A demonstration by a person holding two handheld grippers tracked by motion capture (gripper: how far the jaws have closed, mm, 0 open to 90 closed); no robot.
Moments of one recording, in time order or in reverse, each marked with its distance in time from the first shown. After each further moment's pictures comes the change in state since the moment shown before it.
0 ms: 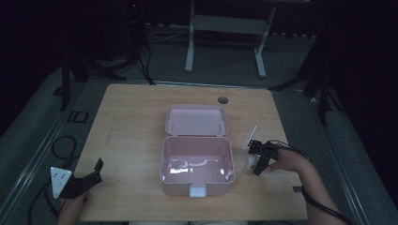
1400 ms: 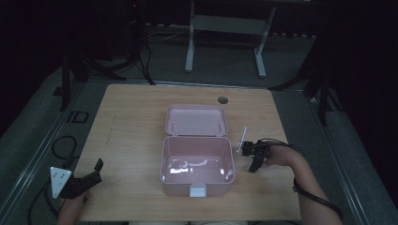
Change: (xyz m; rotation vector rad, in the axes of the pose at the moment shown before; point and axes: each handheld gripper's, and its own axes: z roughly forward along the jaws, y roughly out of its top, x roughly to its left) left arm 0.001 0.000 0.000 0.001 -0.012 -0.003; right arm 0.004 0.020 0.006 0.005 0.017 -0.240
